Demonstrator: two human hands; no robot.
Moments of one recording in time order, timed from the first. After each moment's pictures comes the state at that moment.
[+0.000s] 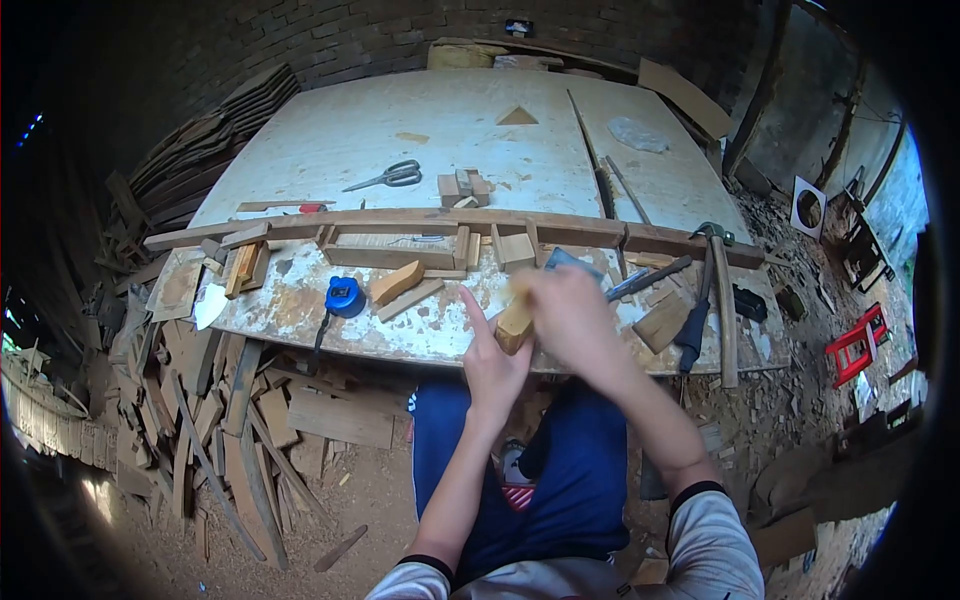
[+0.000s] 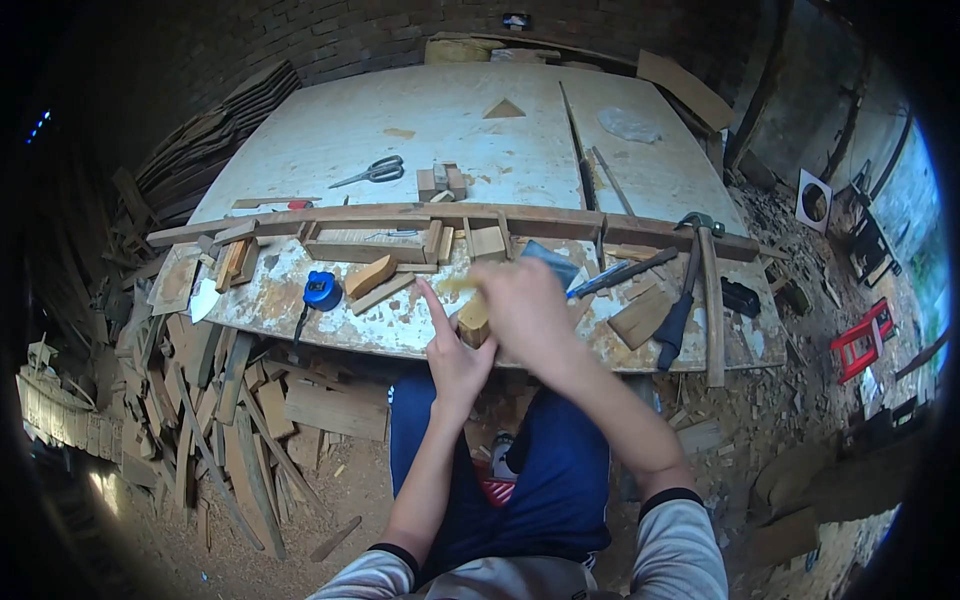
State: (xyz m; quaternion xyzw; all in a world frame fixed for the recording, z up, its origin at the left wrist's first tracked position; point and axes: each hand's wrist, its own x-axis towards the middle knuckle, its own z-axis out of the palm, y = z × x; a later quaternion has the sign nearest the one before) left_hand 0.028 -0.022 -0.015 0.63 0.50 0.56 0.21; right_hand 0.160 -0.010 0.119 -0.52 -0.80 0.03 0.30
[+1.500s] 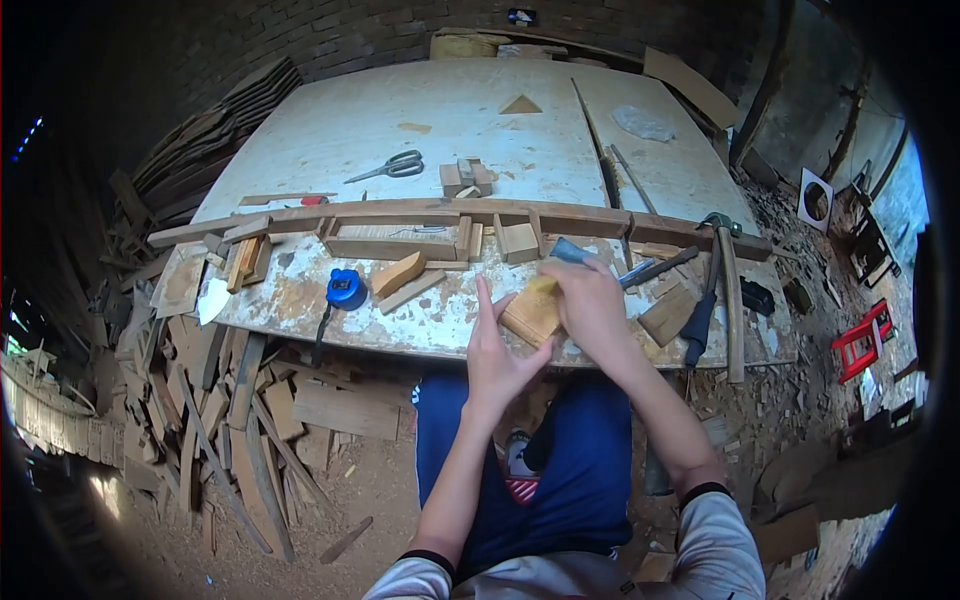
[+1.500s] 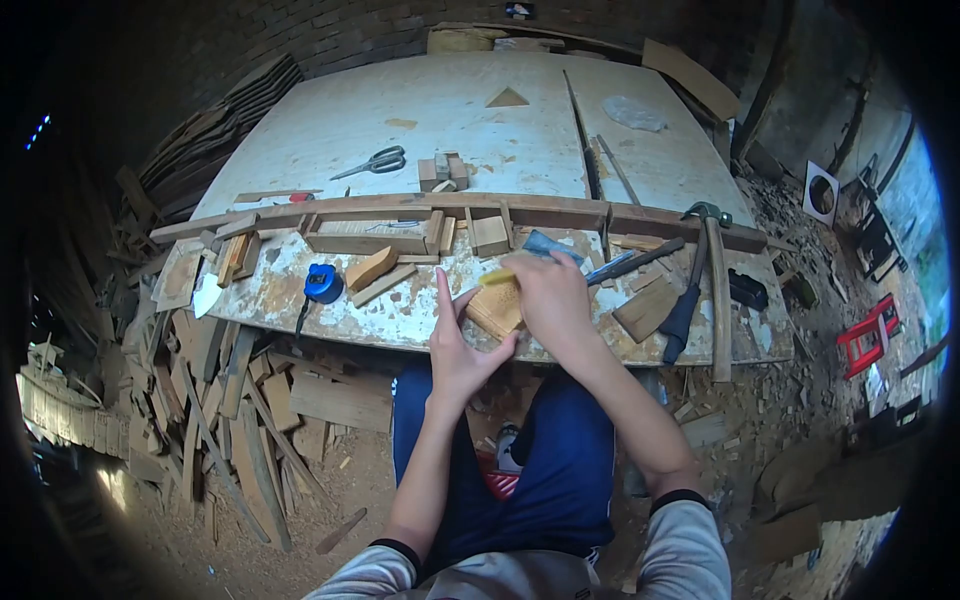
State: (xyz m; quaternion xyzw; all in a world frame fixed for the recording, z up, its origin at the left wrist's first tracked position) left_hand 0.018 -0.022 -0.011 0.70 0.43 0.54 0.17; right_hand 0.185 -0.022 0.074 -0.49 -0.81 0.02 0.31
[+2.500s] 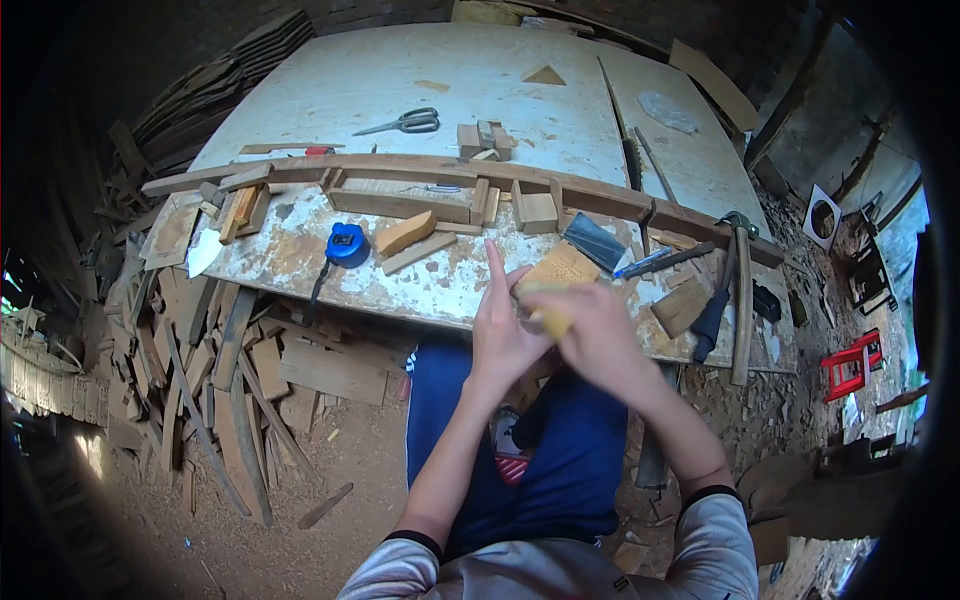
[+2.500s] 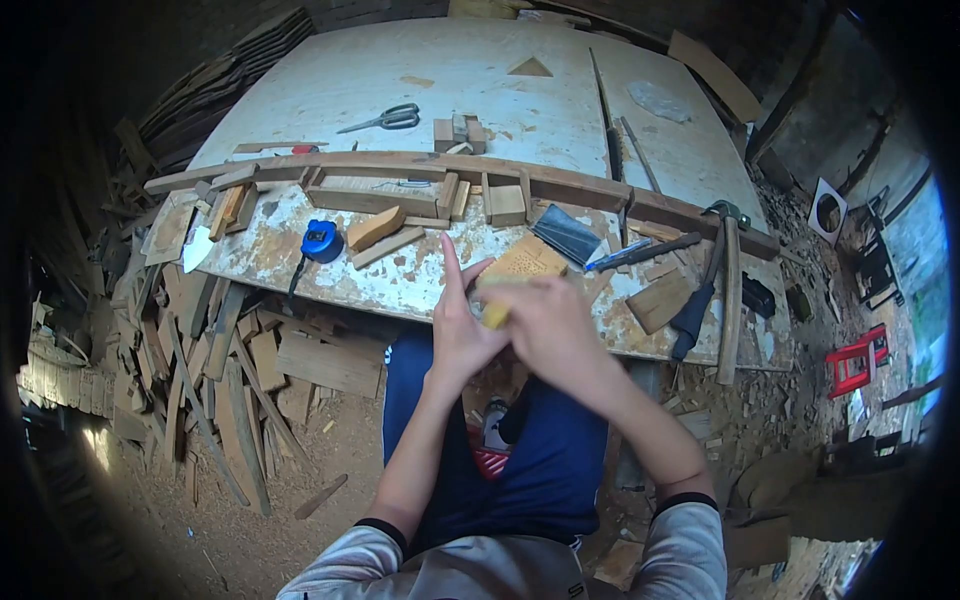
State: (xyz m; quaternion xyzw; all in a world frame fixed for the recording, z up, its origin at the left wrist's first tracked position) left_hand 0.014 -0.018 -0.025 0.67 0.45 0.54 0.25; right_hand 0.176 -0.037 0.071 -0.45 -0.82 0.06 0.34
